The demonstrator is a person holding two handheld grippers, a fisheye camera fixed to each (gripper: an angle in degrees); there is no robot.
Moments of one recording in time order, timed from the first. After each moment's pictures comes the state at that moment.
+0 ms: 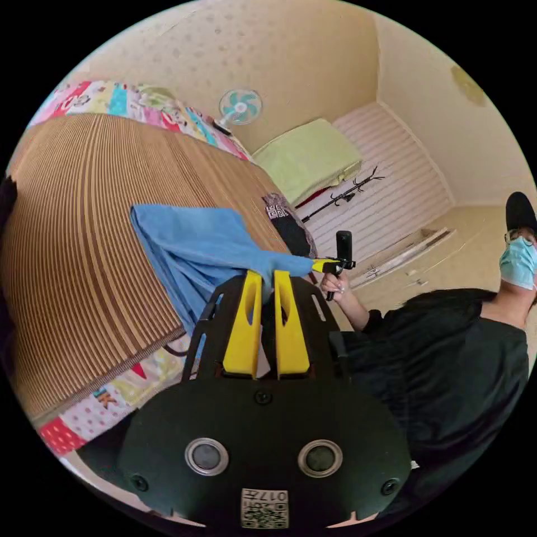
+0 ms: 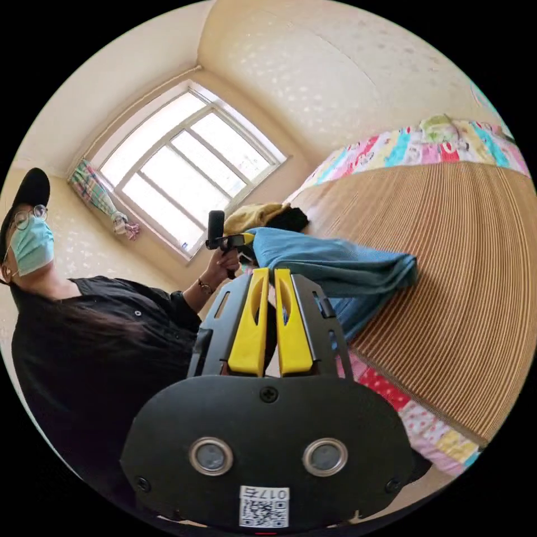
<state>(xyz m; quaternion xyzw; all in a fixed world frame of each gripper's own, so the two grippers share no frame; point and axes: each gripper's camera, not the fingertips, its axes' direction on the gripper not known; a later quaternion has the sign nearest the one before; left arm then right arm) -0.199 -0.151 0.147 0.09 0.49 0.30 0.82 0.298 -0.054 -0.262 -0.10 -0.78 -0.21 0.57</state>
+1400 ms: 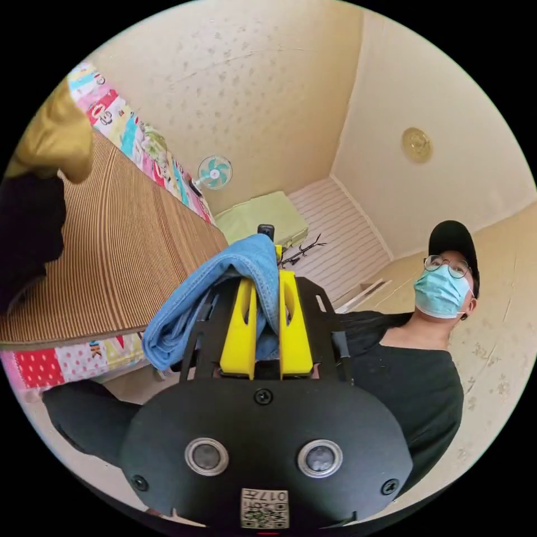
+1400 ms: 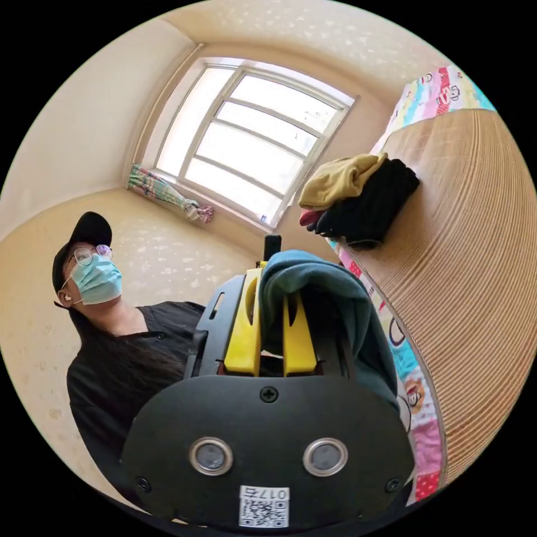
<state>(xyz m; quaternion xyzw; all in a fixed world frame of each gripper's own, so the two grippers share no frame) -0.366 -0.168 -0.002 0.20 0.64 0.20 0.71 0.122 -0.147 -0.368 -0.15 -0.89 -0.30 0.31</state>
